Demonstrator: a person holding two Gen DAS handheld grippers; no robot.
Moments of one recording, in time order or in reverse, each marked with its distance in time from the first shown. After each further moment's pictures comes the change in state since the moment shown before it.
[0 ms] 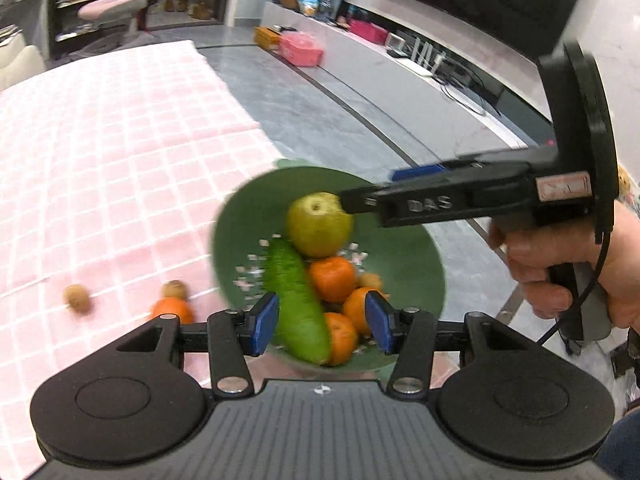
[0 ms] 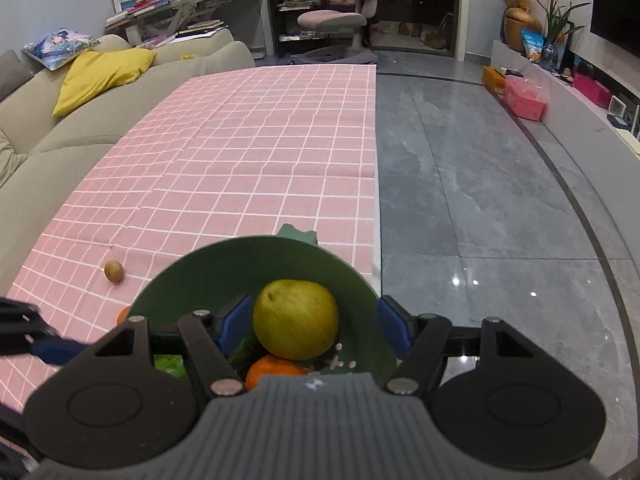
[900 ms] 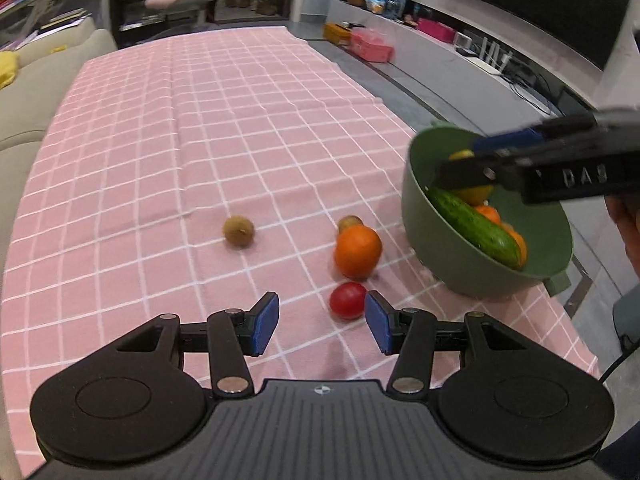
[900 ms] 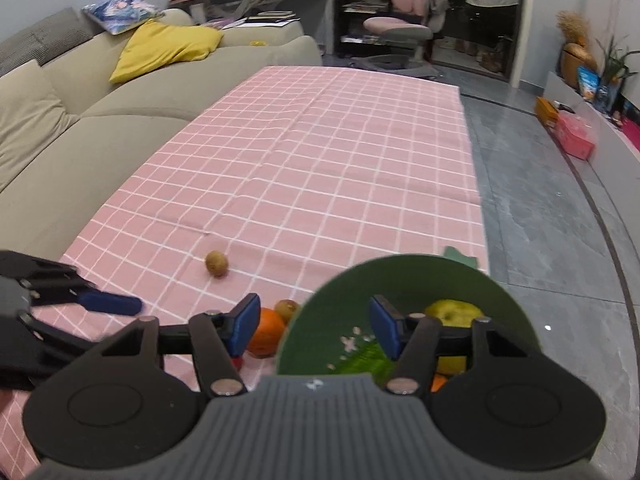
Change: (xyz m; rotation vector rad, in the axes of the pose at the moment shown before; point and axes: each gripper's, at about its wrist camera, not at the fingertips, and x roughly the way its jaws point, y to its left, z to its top) left arm -0.024 0.095 -0.051 -0.031 0.011 0.159; right arm -0.007 0.117 0.003 -0.153 -0.001 0.102
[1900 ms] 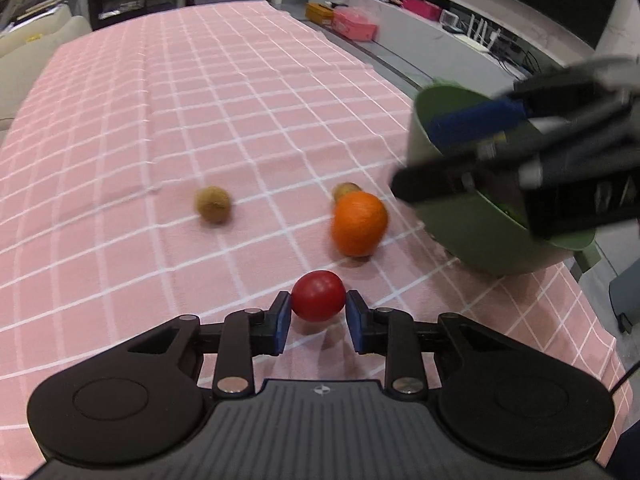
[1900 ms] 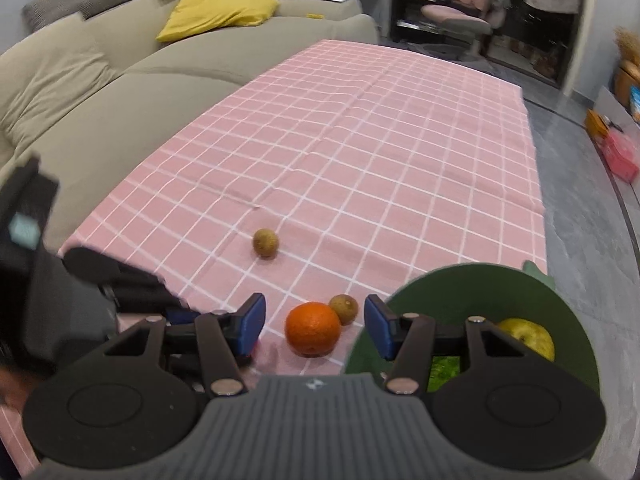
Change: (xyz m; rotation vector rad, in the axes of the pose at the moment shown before) left arm 0.025 0.014 -0.014 0.020 0.043 -0.033; right arm 0.034 0.035 0.002 -0.141 0.070 0.099
